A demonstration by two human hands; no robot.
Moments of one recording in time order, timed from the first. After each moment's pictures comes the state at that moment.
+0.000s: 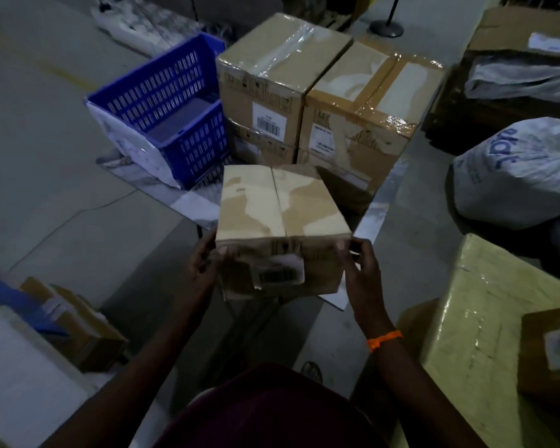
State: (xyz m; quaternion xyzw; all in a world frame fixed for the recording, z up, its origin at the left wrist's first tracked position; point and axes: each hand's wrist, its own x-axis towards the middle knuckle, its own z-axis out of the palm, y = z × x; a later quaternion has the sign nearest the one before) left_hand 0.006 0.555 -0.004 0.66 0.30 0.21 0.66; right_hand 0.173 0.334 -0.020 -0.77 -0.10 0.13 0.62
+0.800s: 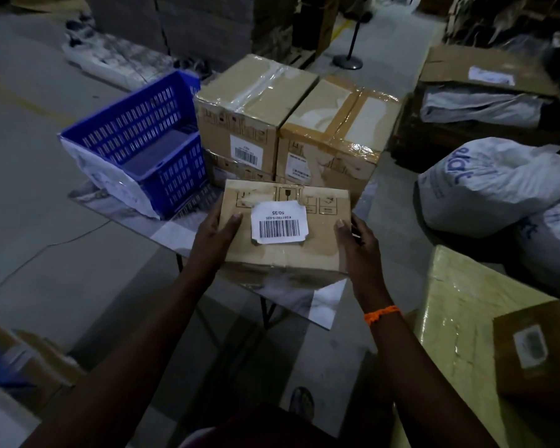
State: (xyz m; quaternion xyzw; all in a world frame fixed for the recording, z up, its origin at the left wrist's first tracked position) left_hand 0.112 0.591 0.035 0.73 0.25 0.16 0.61; right_hand 0.237 0.349 0.020 -0.75 -0.07 0.09 0.65
